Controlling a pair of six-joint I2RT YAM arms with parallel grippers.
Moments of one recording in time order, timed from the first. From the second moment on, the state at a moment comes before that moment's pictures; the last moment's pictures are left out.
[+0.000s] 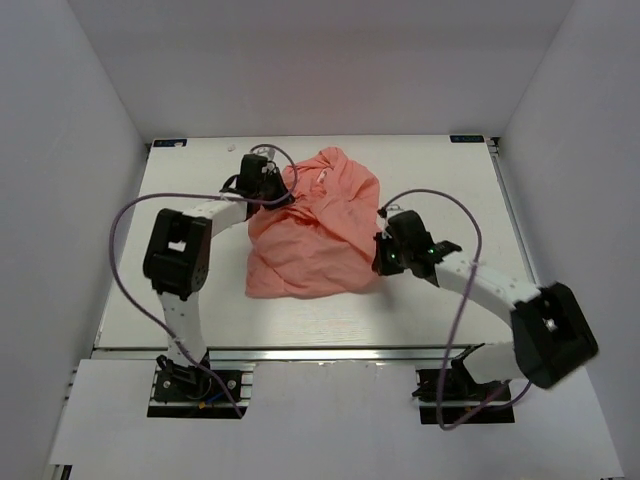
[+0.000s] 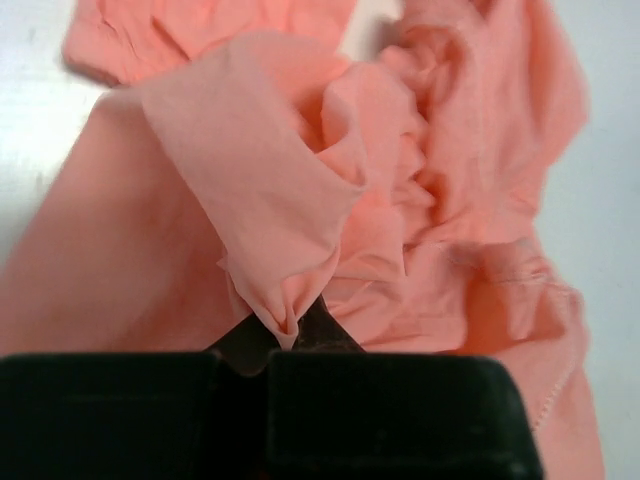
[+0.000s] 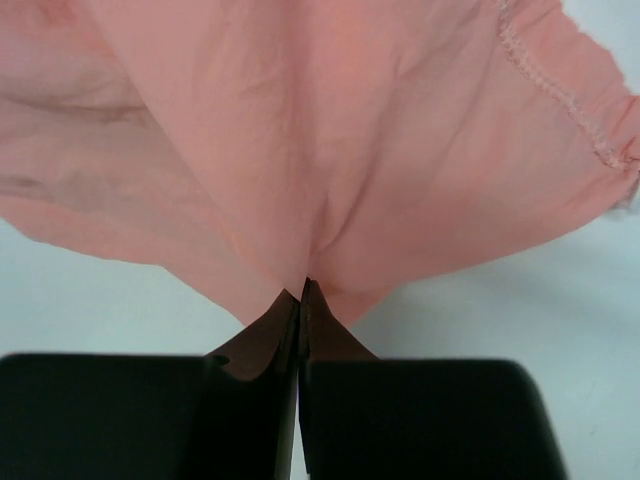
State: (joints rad) left arm -0.30 2.05 1.39 0.02 0.20 -0.54; right arm 0.56 1.41 0.79 -0.24 -0.08 0.31
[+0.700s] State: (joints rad) left arm -0.32 1.45 1.10 -0.29 -0.07 -0.57; right arm 0.71 1.27 1.07 -0.46 0.15 0.38
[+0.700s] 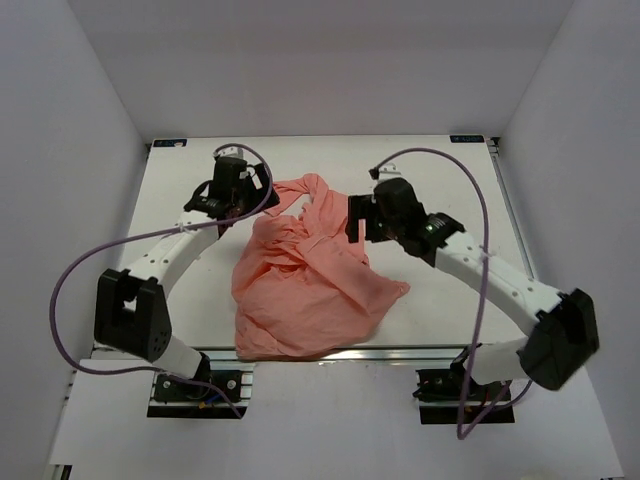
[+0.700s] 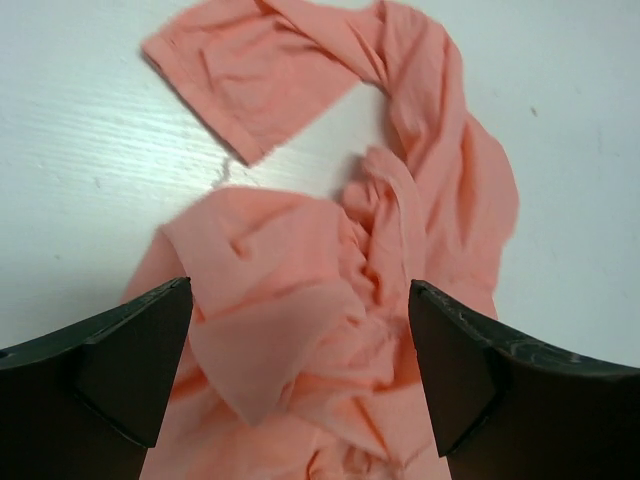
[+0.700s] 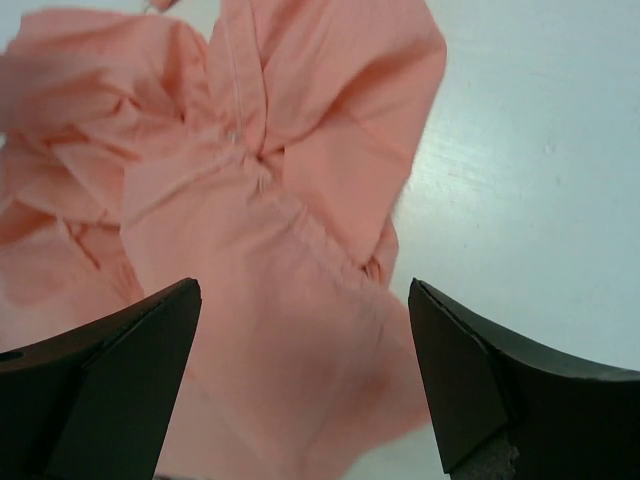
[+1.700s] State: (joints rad) left arm -0.27 2.10 1.53 -0.25 0.14 -0.49; right arm 0.62 2.09 1.60 -0.40 0.19 0.35
